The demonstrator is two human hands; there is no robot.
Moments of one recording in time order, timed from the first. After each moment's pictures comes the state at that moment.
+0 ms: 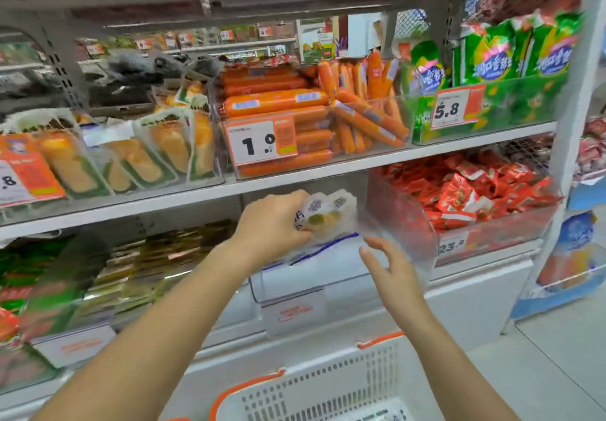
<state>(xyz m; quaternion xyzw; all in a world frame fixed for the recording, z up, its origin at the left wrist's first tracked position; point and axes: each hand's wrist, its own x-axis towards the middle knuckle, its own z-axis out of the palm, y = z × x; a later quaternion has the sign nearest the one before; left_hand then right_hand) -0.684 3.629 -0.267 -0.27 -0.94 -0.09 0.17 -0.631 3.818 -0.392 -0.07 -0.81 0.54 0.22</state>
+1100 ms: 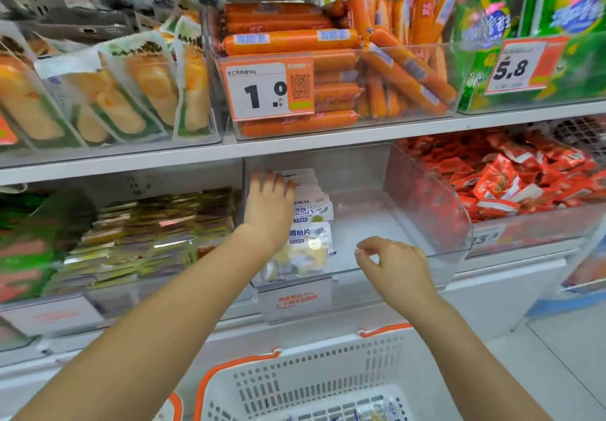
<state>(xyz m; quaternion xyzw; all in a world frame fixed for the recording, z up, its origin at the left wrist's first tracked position) -0.765 3.631 -0.358 -0.15 -0.94 0.27 0.15 -0.666 3.815 -0.402 -0.04 -0.98 0.17 0.11</state>
